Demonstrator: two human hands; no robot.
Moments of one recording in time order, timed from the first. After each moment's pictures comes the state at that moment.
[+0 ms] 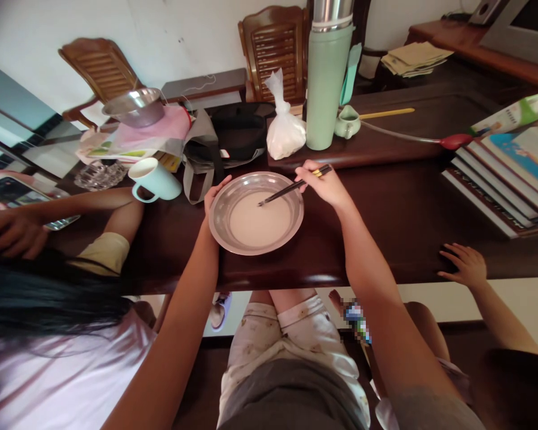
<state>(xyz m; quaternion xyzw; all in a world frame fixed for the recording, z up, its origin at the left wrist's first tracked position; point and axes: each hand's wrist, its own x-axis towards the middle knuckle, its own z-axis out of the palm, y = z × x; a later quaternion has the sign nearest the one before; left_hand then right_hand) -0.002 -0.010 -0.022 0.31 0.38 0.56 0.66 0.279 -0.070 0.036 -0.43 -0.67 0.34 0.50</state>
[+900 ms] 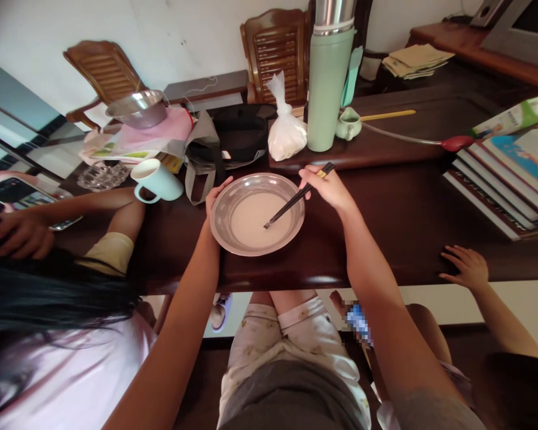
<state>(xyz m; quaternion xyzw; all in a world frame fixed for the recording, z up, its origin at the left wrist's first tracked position) -0.001 -0.010 -0.022 0.34 0.38 0.55 0.66 0.281 -0.070 0.036 -0.43 -0.65 0.37 0.51</state>
